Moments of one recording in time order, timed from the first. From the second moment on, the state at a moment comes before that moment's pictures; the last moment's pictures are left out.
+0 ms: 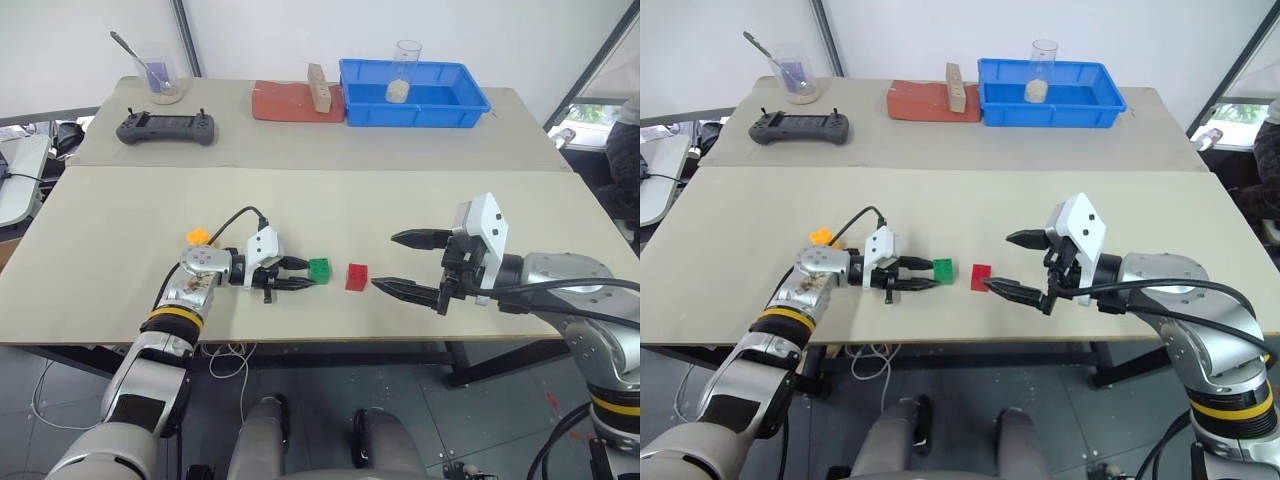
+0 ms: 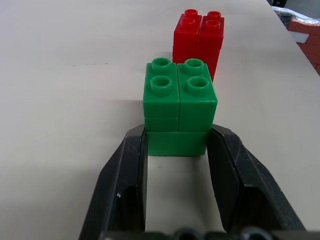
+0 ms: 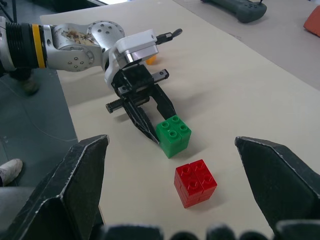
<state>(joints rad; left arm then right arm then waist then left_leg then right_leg) -0.74 0.40 -0.19 0.82 -0.15 -0.22 -1.33 -0.34 -0.77 -0.06 -0.54 0.65 0.77 0.81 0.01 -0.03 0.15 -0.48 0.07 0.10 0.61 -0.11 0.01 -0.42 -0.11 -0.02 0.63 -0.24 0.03</state>
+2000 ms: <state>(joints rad) -0.11 0.05 0.22 -0.15 -0.01 0.33 0.01 -0.45 -0.70 0.02 -0.44 0.63 0.70 0.86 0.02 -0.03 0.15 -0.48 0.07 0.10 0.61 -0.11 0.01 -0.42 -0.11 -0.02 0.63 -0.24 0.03</state>
